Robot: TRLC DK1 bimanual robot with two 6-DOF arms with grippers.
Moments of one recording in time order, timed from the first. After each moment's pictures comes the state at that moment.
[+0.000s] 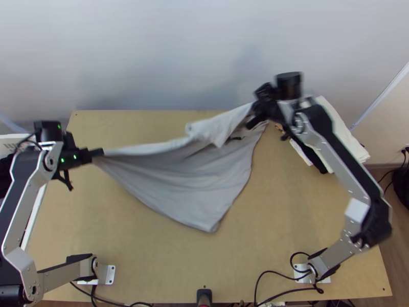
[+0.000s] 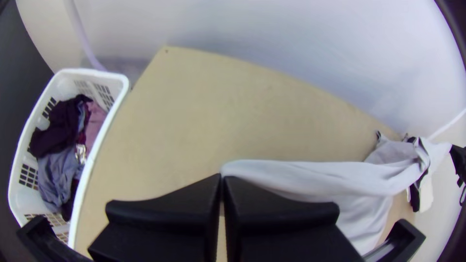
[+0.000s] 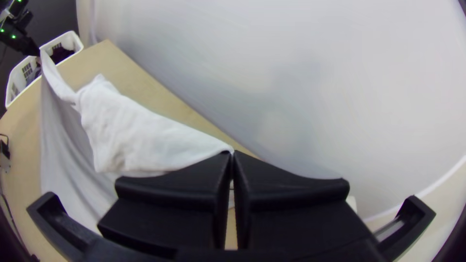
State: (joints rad) left arm 0.12 1.30 1.27 -0.81 -0.01 -0.18; right arm 0.36 1.68 1.77 -0.63 0.02 -0.35
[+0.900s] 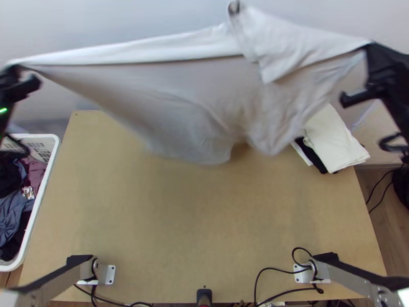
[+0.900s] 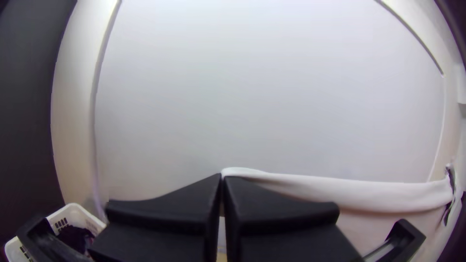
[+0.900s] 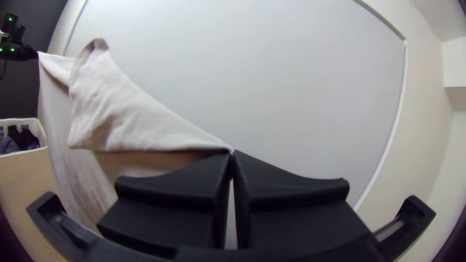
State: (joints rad) left arm 0.07 1.16 1.85 -0.59 -0.20 -0.23; right arm 0.18 1.22 1.97 -0.58 0.01 -0.38
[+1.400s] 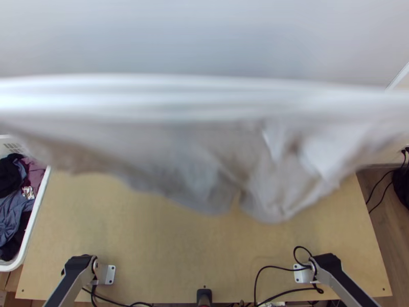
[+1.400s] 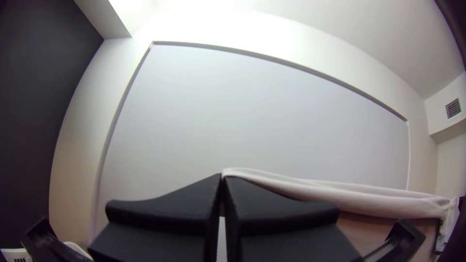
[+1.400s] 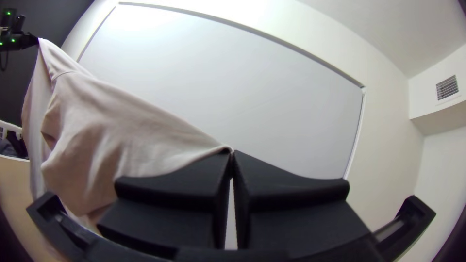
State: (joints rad) left arm 0.10 0.76 1.79 -0.53 -0.20 -0.23; right arm 0.18 0.81 1.91 -0.66 0.01 -0.43
